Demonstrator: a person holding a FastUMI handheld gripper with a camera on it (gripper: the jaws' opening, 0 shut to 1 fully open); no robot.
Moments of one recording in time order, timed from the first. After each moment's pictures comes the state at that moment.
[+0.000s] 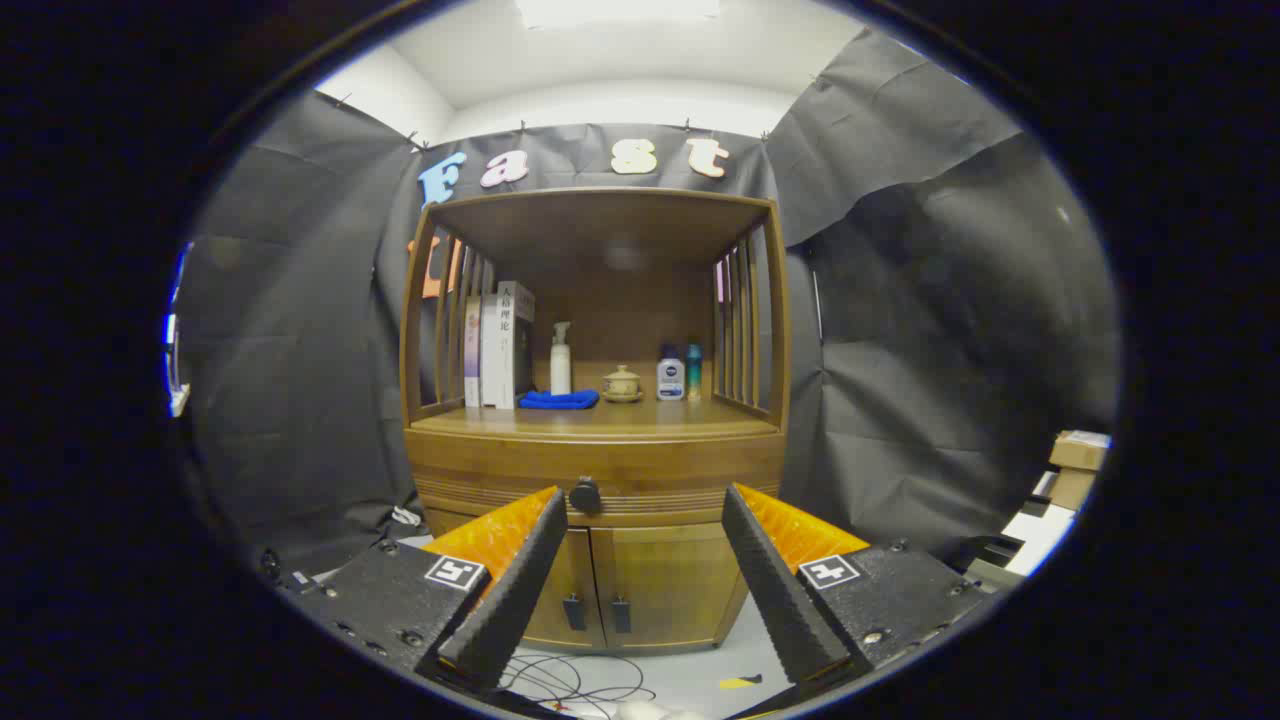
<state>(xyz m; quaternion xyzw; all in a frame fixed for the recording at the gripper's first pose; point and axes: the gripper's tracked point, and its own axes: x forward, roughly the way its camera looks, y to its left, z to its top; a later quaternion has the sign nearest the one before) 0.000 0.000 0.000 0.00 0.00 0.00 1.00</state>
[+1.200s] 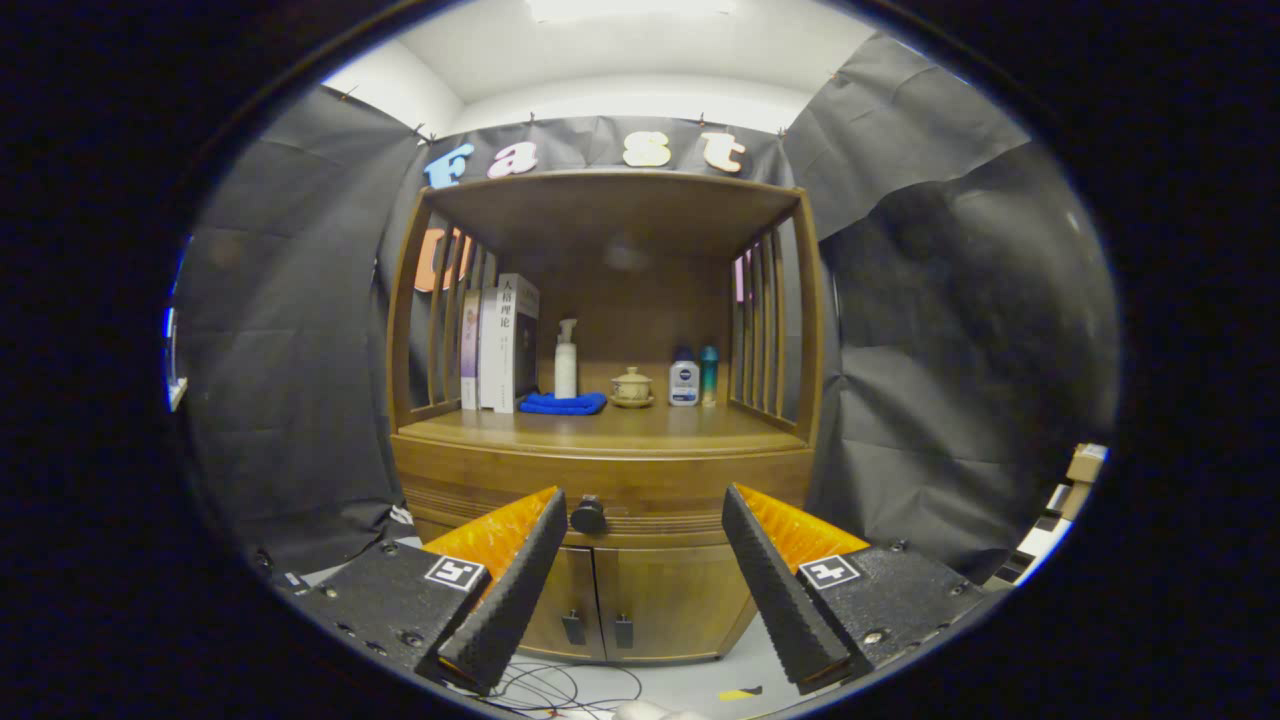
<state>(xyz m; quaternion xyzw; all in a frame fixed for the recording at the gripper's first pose) 0.069 0.016 0.011 -0.02 0.01 0.02 1.00</state>
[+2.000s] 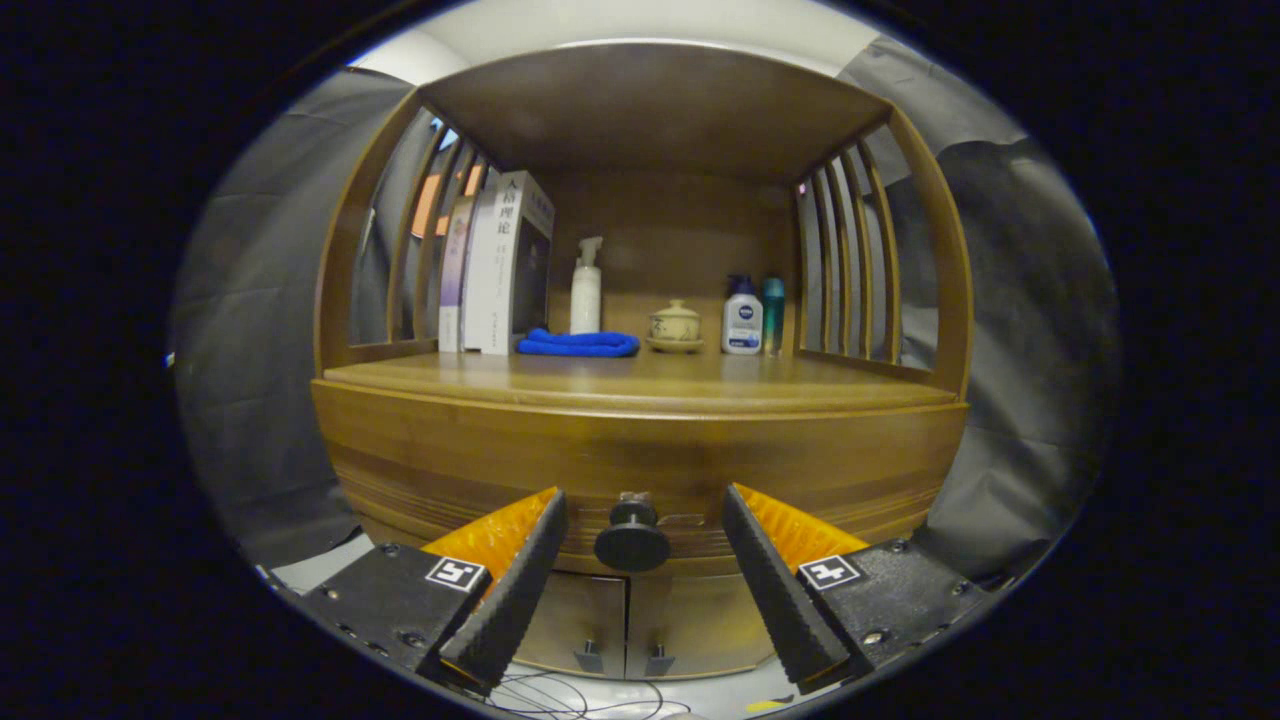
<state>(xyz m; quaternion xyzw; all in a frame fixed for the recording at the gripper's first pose) 0.229 0.060 -0.079 -0.02 0.07 0.03 1.00</state>
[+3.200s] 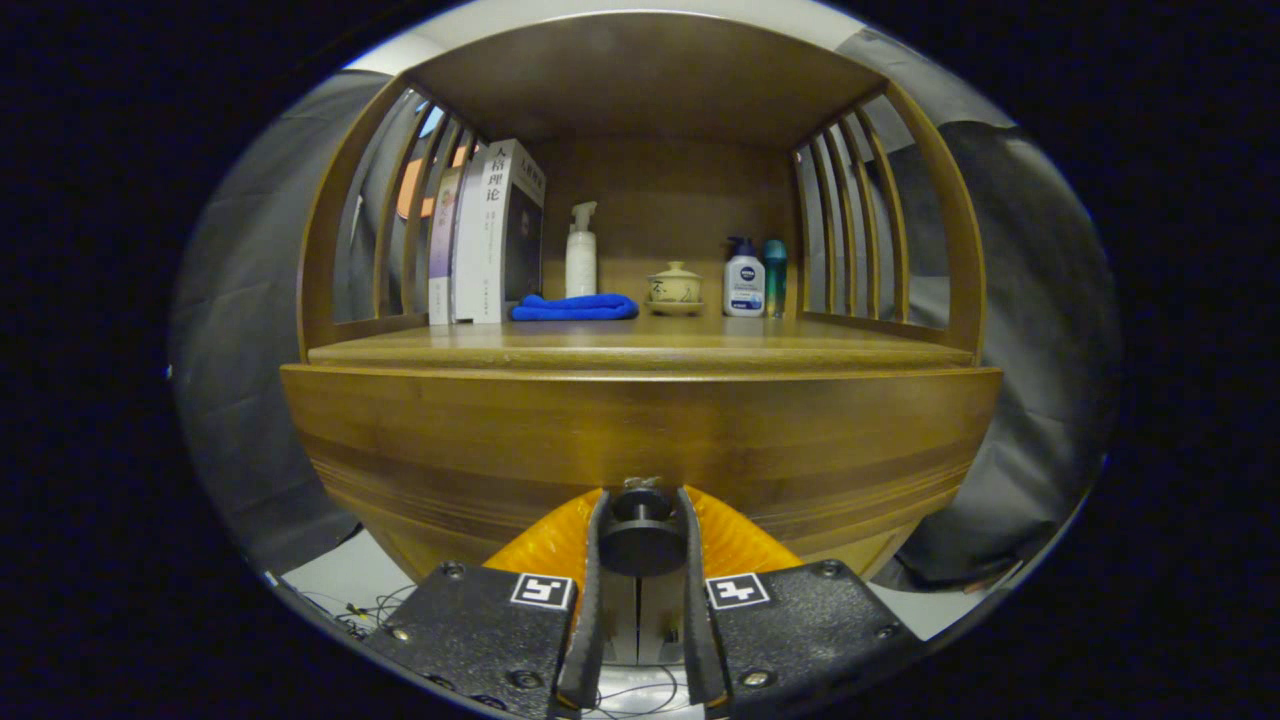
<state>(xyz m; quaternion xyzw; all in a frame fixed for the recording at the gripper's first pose) 0.225 0.065 -0.100 -0.01 0.10 0.03 0.99</state>
